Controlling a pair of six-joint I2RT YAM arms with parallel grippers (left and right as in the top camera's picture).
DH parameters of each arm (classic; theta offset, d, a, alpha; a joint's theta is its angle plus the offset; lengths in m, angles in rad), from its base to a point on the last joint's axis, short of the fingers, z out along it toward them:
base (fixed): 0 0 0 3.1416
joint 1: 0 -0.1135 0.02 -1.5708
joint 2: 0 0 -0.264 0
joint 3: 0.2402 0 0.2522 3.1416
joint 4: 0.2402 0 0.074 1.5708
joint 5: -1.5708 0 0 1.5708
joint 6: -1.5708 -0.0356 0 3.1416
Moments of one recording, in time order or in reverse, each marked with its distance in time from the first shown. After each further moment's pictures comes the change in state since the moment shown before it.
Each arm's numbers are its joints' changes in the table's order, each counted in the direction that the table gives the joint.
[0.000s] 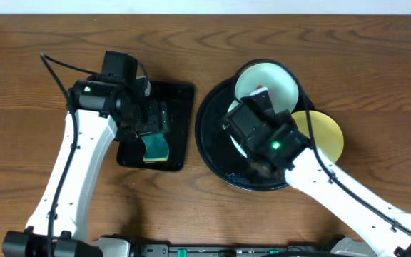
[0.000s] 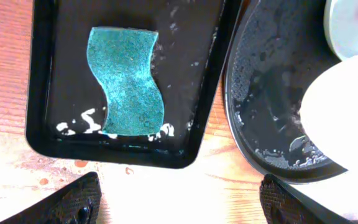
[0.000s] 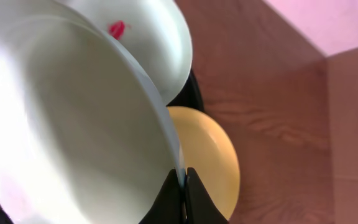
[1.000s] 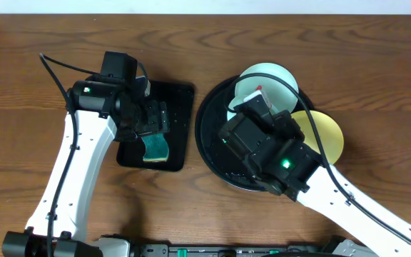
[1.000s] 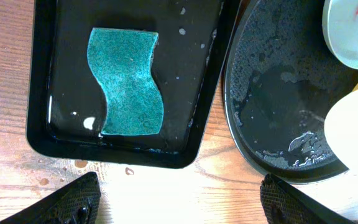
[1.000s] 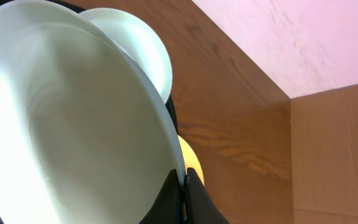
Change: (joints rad) left arm 0.000 0.004 0.000 0.000 0.000 0.000; right arm -0.084 0.103 0.002 -0.009 -0.102 0.157
